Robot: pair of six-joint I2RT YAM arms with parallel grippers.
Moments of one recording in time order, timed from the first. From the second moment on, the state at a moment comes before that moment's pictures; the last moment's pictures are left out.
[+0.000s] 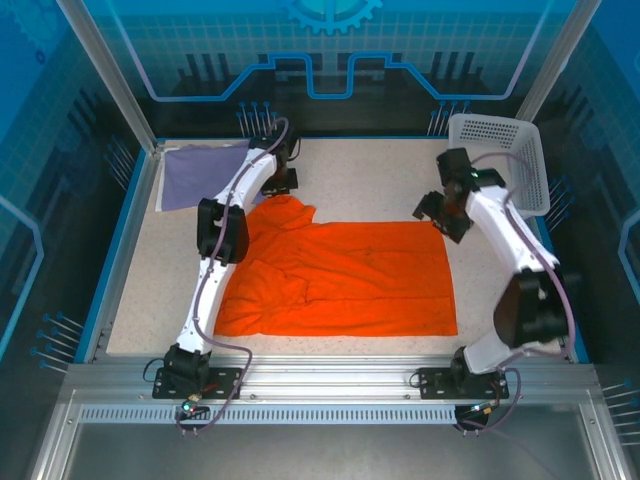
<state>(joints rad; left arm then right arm) -0.26 2.59 2.50 -1.22 -0.08 -0.48 0.16 1.71 1.48 -1.07 0.07 0.78</state>
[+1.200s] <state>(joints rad) -0.30 2.04 2.08 -1.21 0.01 -0.48 0.07 2.26 1.79 -1.04 0.18 1.15</state>
